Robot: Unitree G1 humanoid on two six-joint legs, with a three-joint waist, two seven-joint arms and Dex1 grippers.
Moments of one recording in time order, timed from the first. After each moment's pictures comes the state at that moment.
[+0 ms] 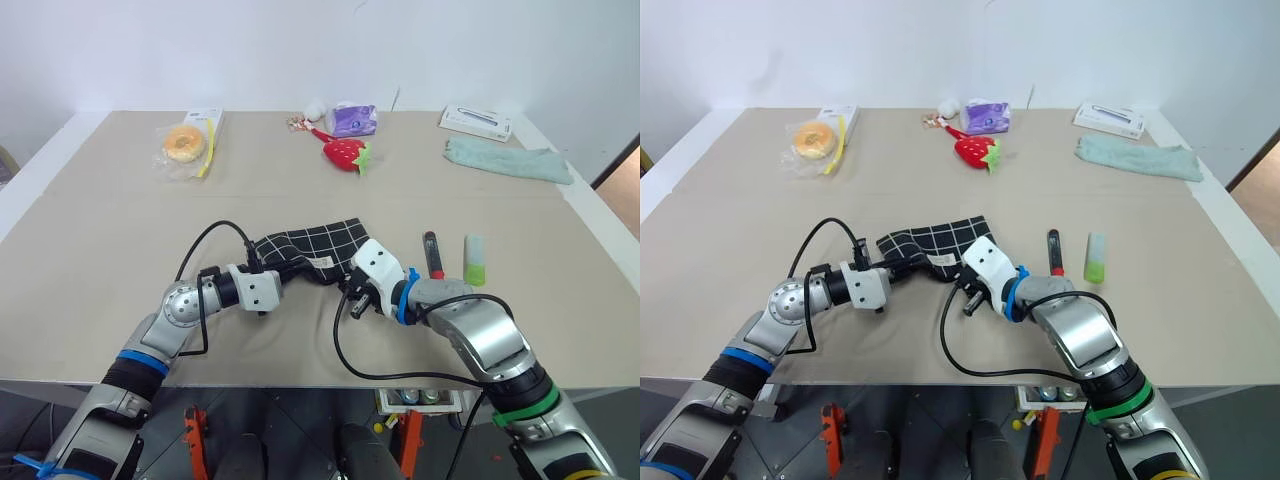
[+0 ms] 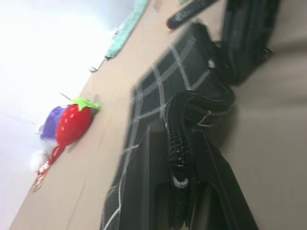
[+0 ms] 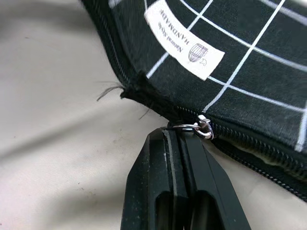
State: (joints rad) left arm -0.49 0.48 -0.25 0.34 0.14 -0.62 -0.65; right arm -0.50 -0.50 0.33 -0.30 0.21 0.95 0.55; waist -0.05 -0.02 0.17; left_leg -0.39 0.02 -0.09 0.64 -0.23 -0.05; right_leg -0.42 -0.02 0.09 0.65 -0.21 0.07
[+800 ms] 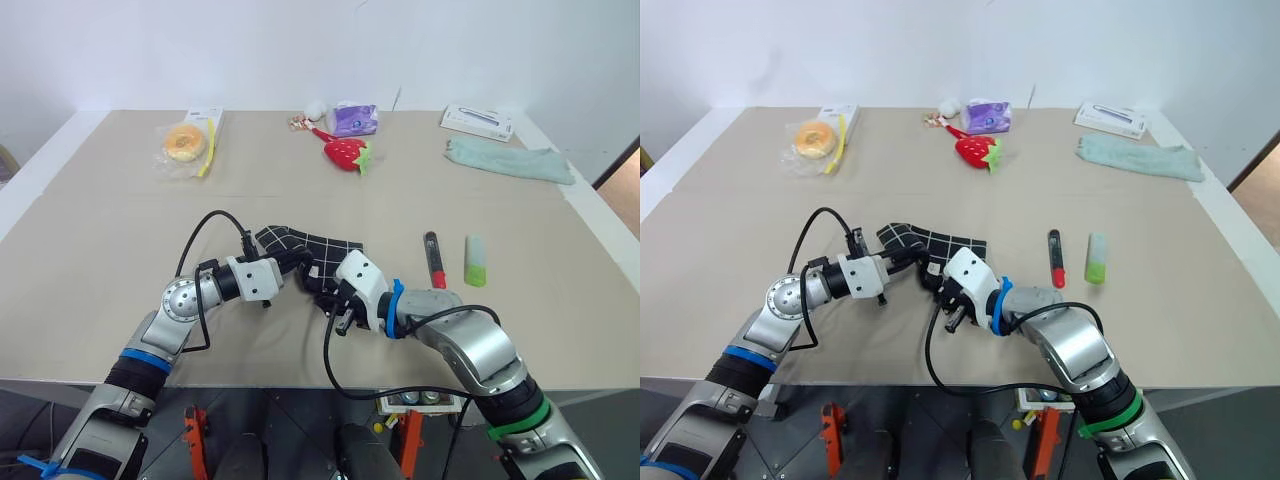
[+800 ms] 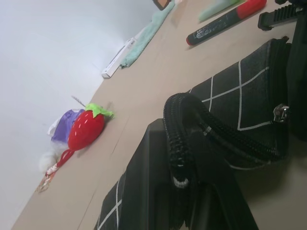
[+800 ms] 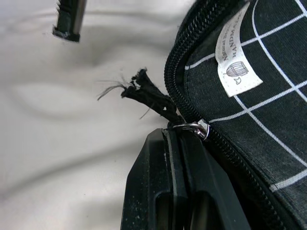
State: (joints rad) left arm -0.50 0.46 -0.23 0.31 0.10 -0.59 -0.66; right arm -0.45 -0.45 0.31 -0.37 0.28 0.92 0.61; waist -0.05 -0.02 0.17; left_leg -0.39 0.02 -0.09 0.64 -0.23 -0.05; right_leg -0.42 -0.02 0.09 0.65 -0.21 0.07
